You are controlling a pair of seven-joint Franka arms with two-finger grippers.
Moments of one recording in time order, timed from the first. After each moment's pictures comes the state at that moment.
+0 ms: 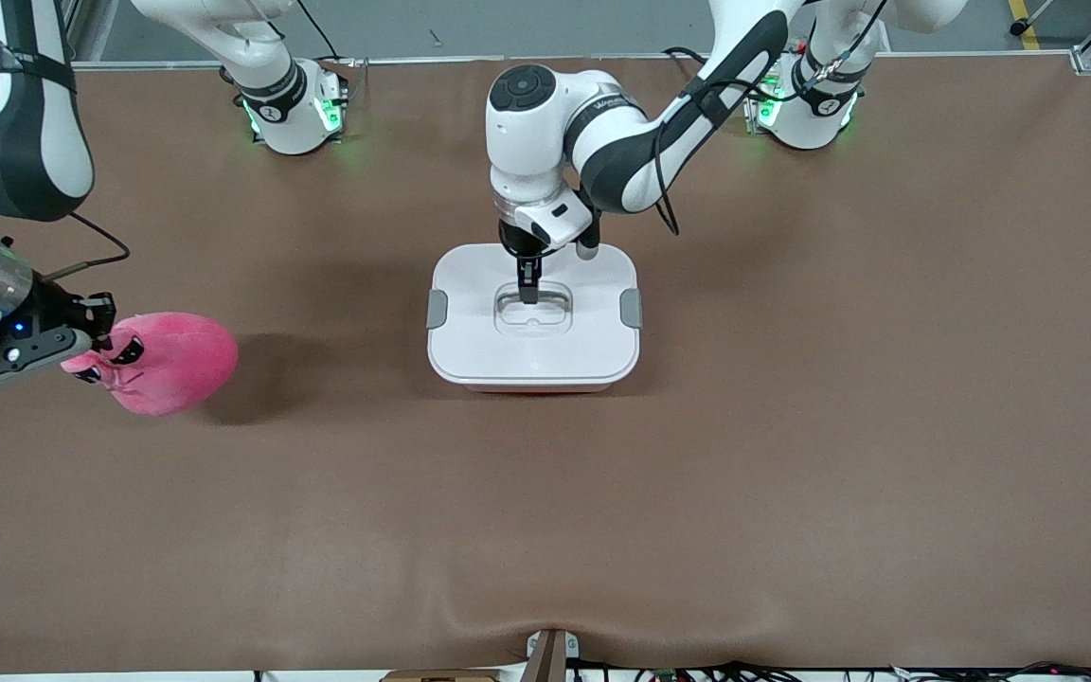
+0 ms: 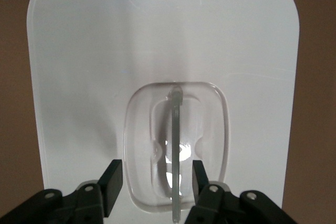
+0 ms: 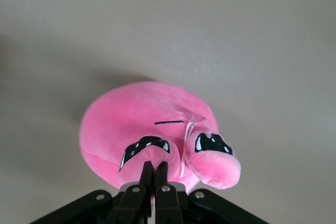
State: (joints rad) left arm -0.60 0.52 -0.40 -1.62 0.41 2.21 -2.71; right arm 0.03 0.11 -0.13 -1.83 -0.06 1.92 -0.51
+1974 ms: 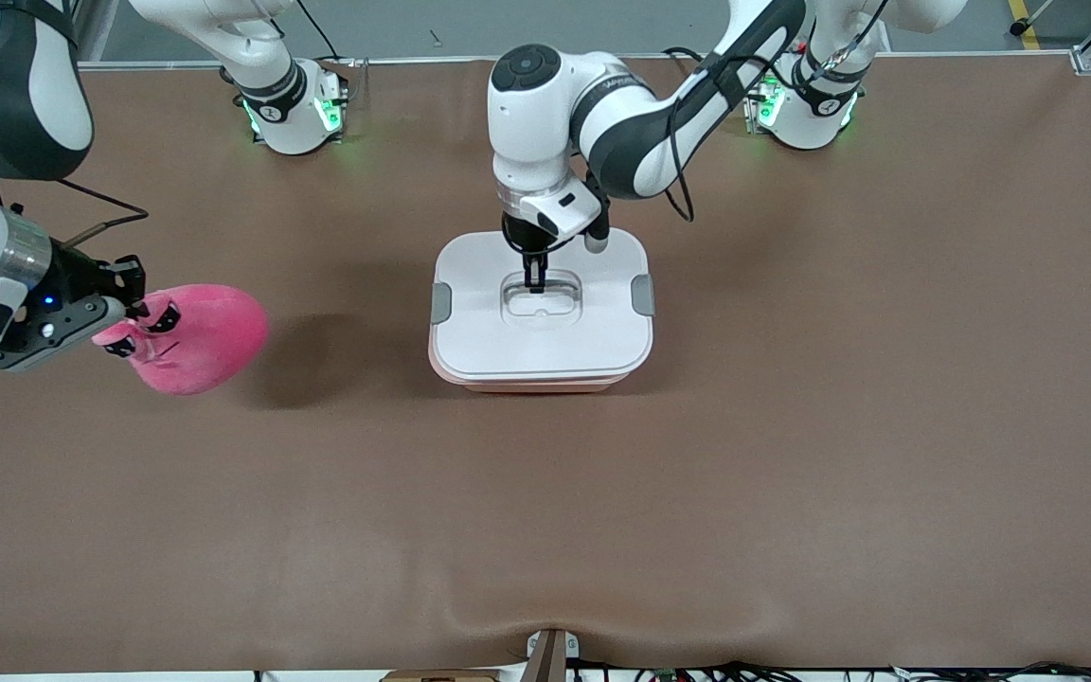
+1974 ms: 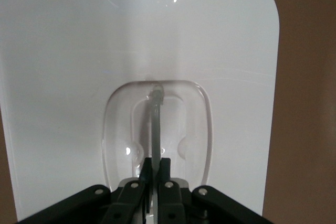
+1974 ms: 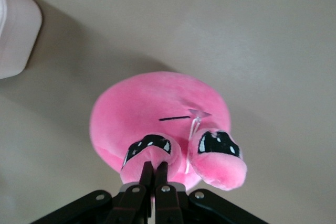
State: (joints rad) left arm -0.59 0.46 -0.40 -1.59 0.41 2.12 -2.71; right arm 0.12 0.11 -0.10 -1.69 0.03 1.66 -0.52
